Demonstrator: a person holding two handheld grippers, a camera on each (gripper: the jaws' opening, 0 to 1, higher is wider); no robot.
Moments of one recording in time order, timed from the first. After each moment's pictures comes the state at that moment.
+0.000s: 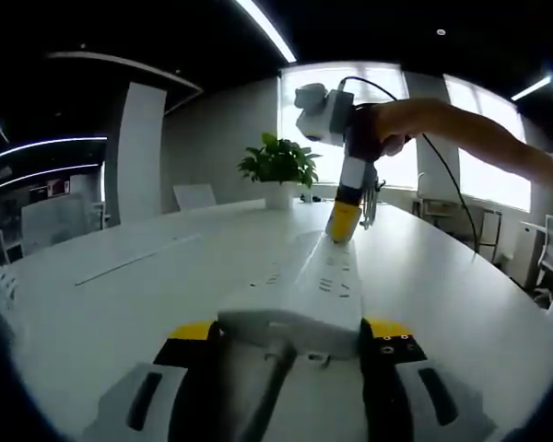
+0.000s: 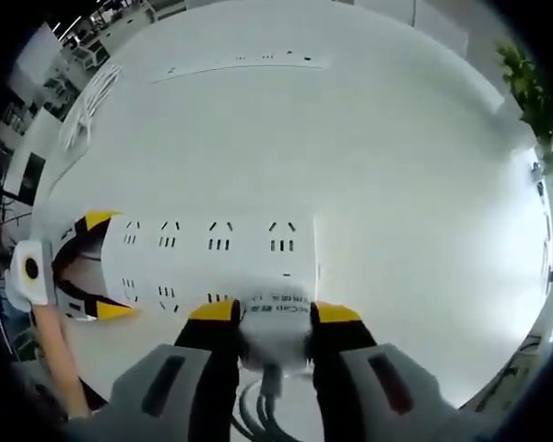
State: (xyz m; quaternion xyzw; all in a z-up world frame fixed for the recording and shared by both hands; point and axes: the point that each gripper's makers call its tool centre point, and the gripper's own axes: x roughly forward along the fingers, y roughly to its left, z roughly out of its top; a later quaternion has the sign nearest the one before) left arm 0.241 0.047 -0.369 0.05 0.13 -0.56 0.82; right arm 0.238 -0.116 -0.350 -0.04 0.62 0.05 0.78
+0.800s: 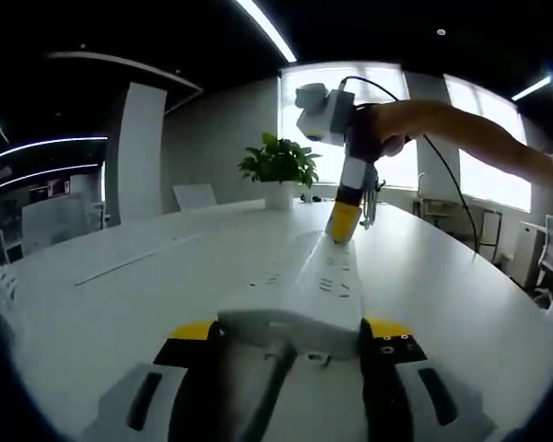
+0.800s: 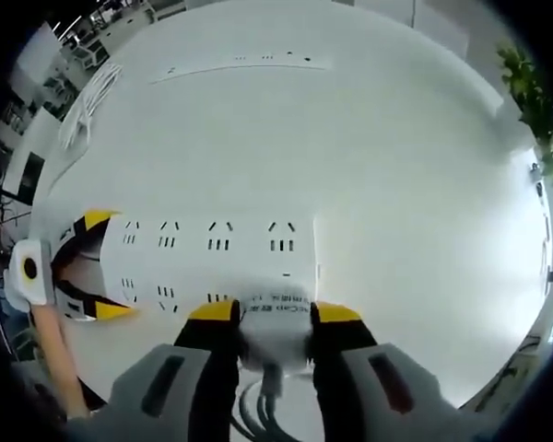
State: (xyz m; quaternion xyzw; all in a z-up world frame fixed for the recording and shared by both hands) left arm 0.240 0.046 -0.370 0.05 0.13 -0.55 0.82; right arm 0.241 -0.118 -0.349 -0.04 0.62 0.05 0.78
